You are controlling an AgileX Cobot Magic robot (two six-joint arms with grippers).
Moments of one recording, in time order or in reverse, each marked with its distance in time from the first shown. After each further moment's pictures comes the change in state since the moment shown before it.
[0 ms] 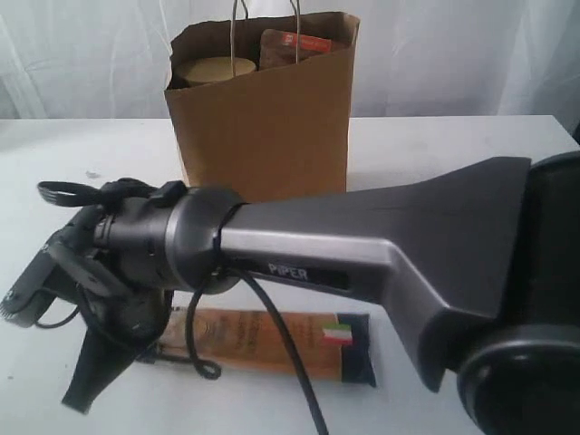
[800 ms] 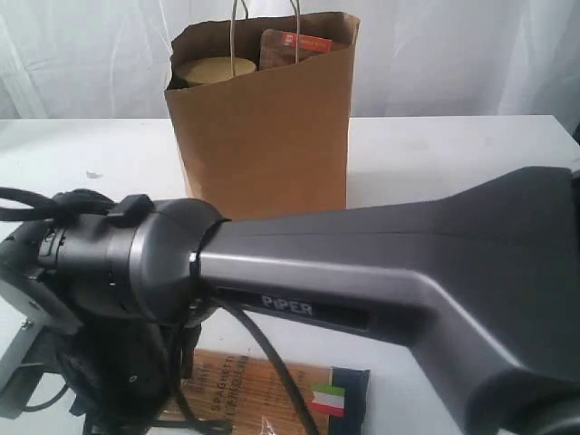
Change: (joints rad) left arm 0.000 0.000 0.000 0.000 0.000 0.000; right arm 0.088 -0.052 0.000 0.112 0.395 -0.146
